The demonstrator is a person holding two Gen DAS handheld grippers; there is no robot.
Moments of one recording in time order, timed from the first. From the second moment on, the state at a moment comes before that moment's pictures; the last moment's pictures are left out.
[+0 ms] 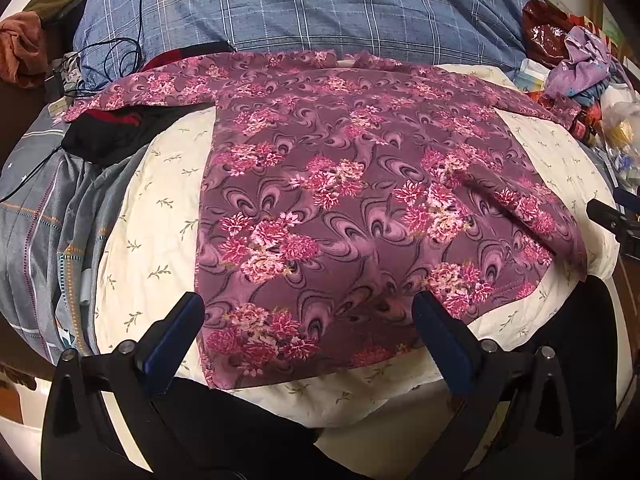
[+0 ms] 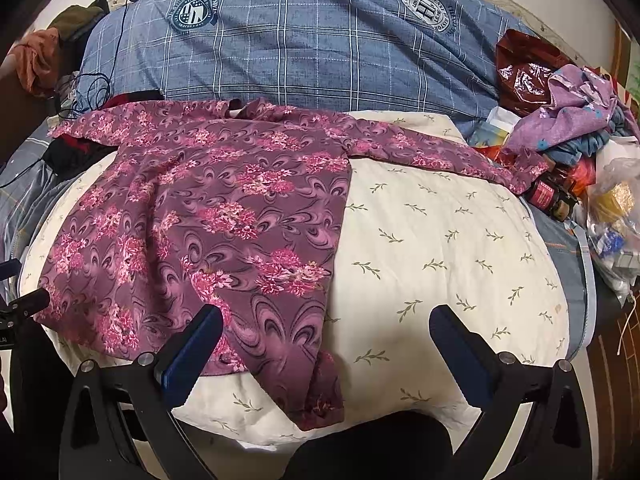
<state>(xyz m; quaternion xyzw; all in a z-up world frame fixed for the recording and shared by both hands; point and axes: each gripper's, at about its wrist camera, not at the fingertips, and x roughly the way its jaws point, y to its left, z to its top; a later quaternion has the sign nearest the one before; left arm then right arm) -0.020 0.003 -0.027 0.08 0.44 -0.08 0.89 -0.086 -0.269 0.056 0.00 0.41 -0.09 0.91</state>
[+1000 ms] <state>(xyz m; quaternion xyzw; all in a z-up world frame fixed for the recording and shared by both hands) 0.041 0.087 -0.040 -0.06 0.53 -0.05 0.84 -0.053 -0.327 0.035 0.12 0.43 -0.07 0.89</state>
